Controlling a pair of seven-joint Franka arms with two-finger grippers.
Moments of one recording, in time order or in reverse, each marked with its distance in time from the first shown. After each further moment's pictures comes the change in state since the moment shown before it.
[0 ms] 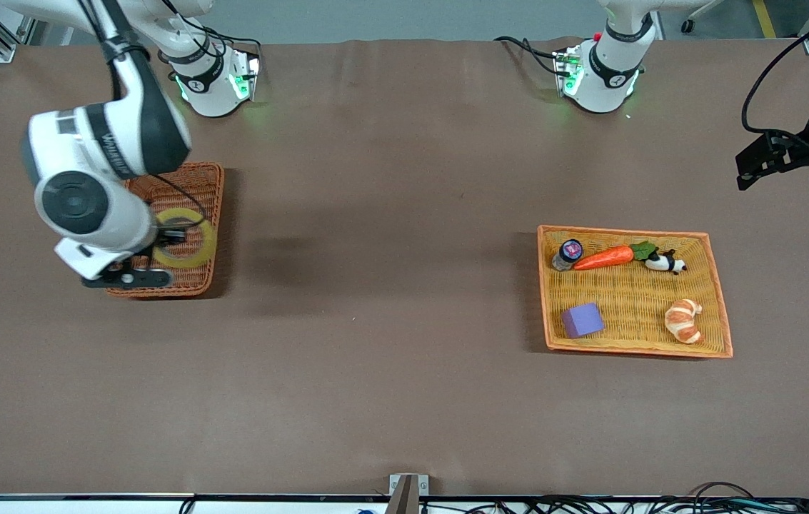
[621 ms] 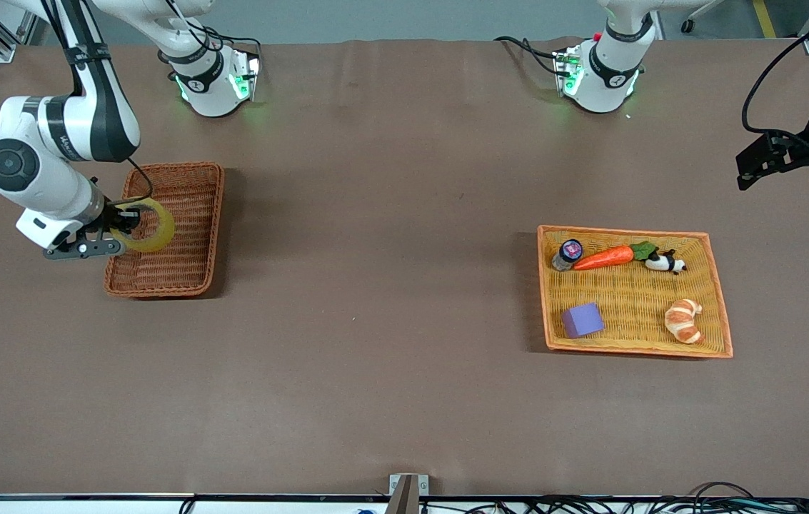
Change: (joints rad) left arm 0.001 0.000 0.001 0.000 0.000 0.000 0.000; right arm 0.001 -0.195 -0.274 -0.559 0.008 0.564 -0.276
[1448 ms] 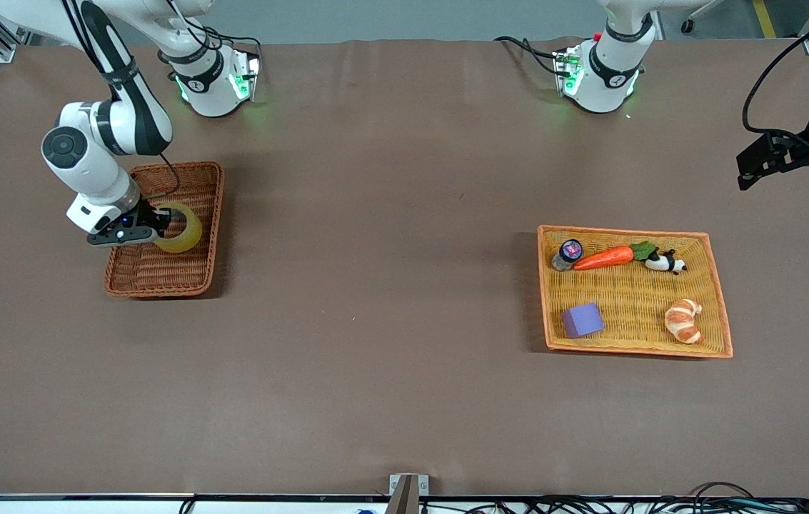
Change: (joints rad) left arm 0.000 0.000 0.000 0.001 0.000 0.000 0.000; right arm 0.000 0.077 -0.042 -0.267 0.000 0.487 -0.003
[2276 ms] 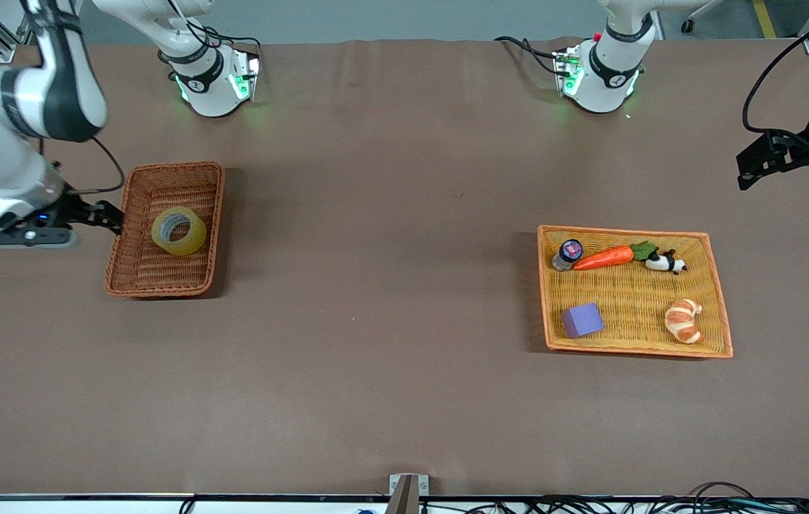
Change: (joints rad) left arm -0.001 0.000 -0.001 0.001 0.000 0.000 0.000; right arm 0.003 -0.183 0.022 0.455 0.129 -0.631 -0.001
